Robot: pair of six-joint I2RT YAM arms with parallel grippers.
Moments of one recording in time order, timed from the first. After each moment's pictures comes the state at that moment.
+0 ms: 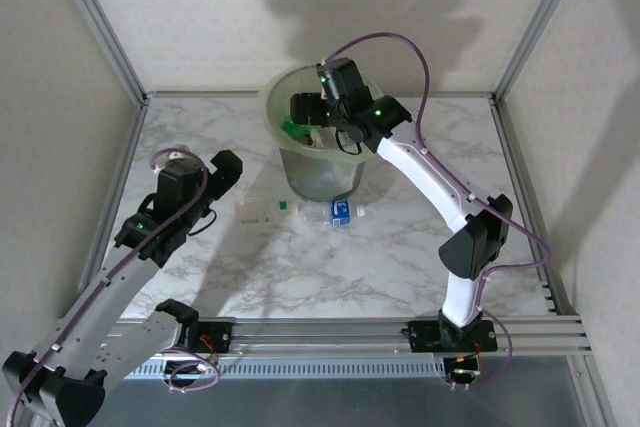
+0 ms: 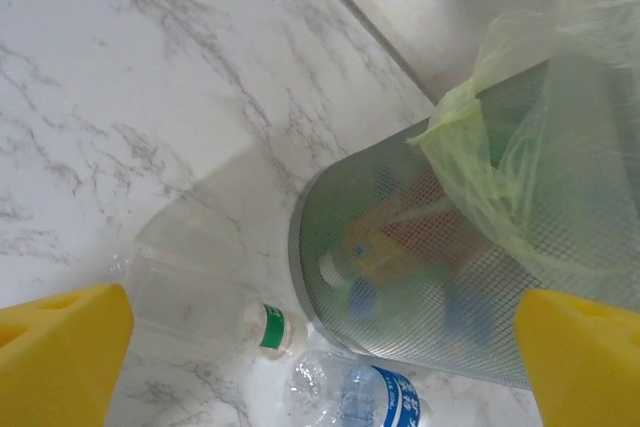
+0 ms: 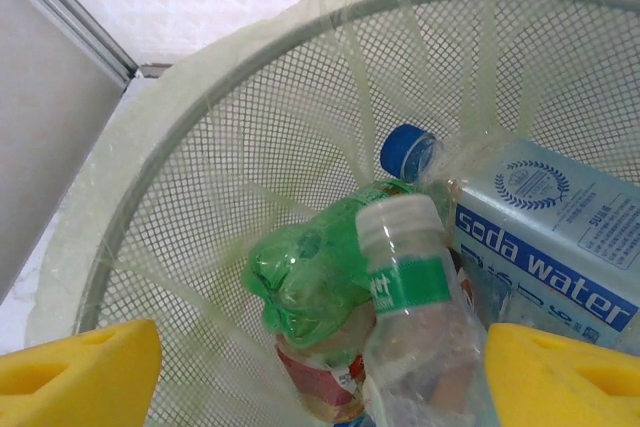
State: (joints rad) left arm -0.36 0.86 0.85 -0.52 -0.19 -1.01; right arm 0.73 1.84 2.00 -0.76 0.15 0.43
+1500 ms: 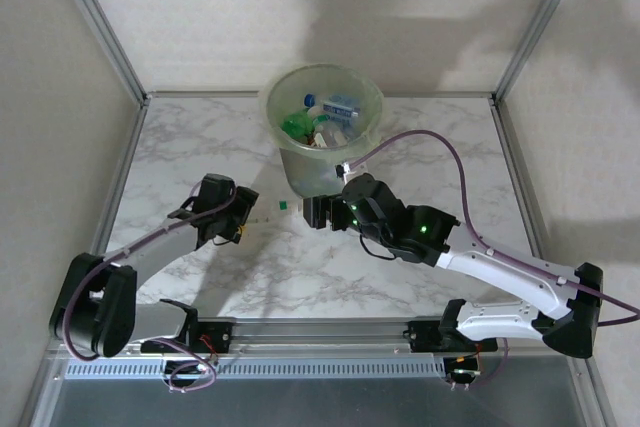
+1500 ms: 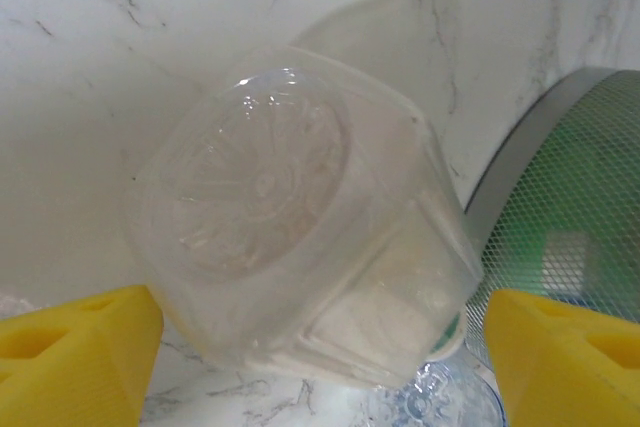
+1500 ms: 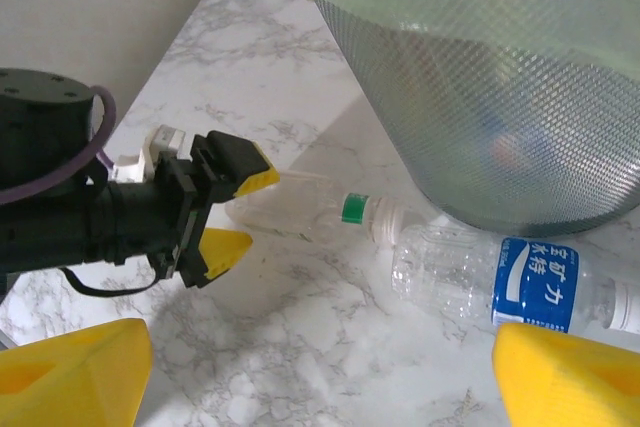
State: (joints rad) left arm -0.28 1.30 0.59 -0.21 0.12 -1.42; right arm 1.10 1.16 1.09 -0.51 0.29 0.64
